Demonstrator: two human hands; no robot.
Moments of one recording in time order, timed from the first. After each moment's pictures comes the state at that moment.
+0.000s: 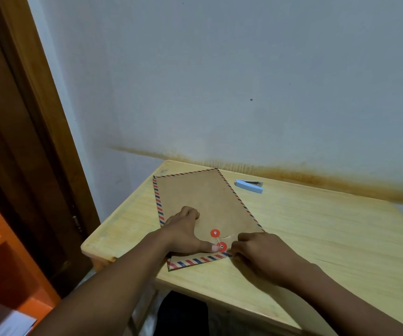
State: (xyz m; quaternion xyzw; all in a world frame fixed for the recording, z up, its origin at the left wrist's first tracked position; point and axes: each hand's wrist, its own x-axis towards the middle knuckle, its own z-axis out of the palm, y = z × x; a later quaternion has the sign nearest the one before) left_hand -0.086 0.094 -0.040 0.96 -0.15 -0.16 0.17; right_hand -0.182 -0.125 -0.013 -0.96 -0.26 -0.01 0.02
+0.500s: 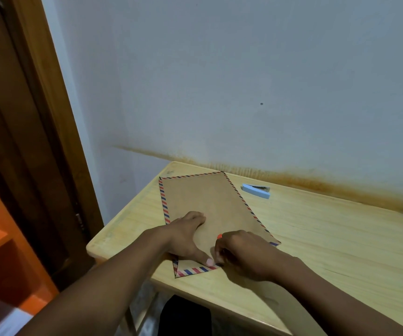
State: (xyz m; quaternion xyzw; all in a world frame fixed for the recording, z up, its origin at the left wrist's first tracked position) left_hand -0.077 0.116 -0.034 0.93 -0.23 -0.21 0.17; right_hand -0.156 -0.083 -0.003 -0.96 -0.28 0.07 0.07
